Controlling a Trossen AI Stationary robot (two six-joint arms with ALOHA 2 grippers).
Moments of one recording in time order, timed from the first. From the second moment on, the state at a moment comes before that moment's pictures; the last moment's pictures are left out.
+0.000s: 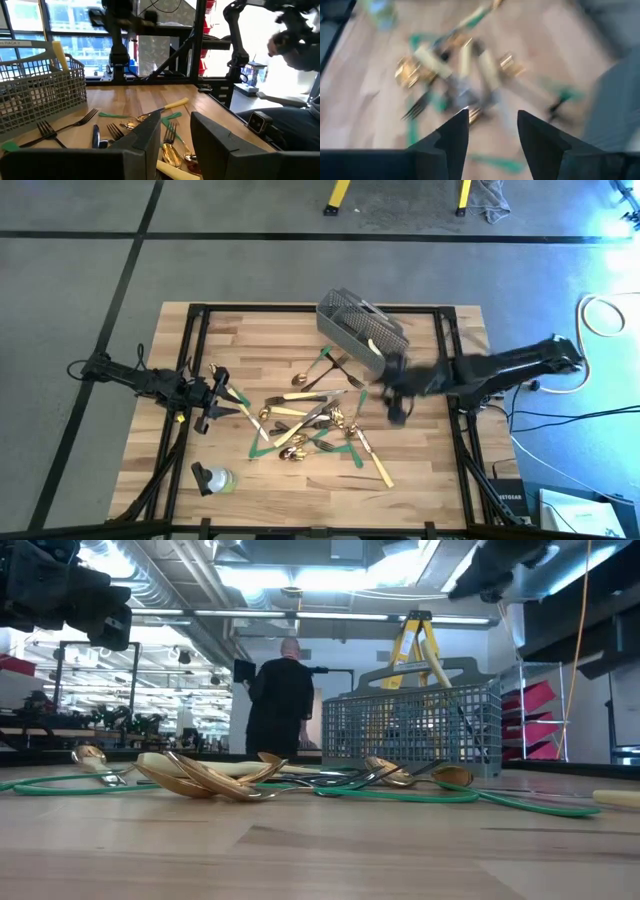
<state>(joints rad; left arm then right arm) -0.30 0.01 0.01 0.03 -0.11 -0.03 0.28 1.10 0.90 -0.55 0.25 0.28</state>
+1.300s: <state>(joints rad) -0.30 0.01 0.01 0.03 -0.12 -0.05 0.71 1.91 1.19 -0.78 0.06 1.47</state>
